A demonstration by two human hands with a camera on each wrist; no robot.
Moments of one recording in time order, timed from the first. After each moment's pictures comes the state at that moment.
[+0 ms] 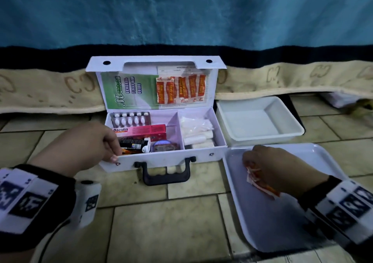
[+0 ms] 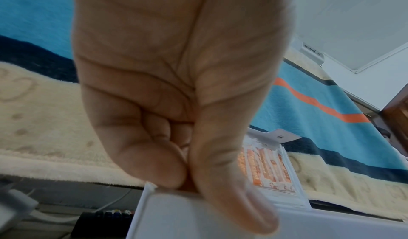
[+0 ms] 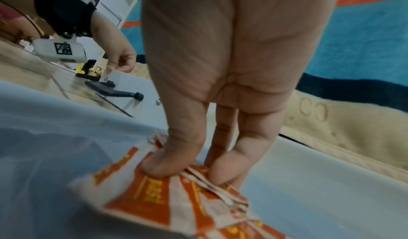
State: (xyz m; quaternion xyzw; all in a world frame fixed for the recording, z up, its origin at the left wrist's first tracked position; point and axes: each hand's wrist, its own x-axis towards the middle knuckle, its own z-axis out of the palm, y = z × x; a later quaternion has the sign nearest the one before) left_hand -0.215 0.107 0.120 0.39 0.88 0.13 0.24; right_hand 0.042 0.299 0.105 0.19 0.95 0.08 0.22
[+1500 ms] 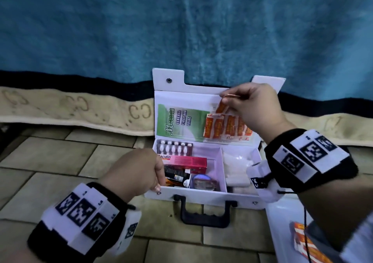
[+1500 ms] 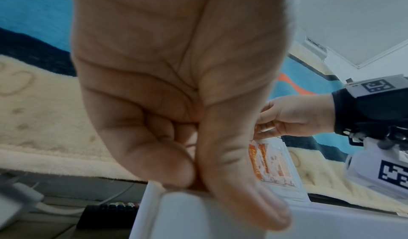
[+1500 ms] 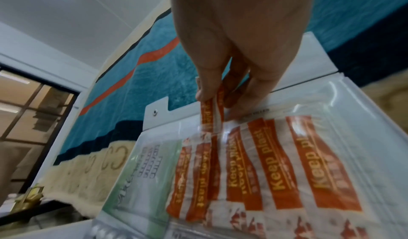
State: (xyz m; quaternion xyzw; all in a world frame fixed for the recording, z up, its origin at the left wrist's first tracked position) left_hand -0.223 0.109 0.116 0.39 0.88 0.12 0.25; right_hand -0.126 0.329 0.170 0.24 0.82 -0.40 -0.33
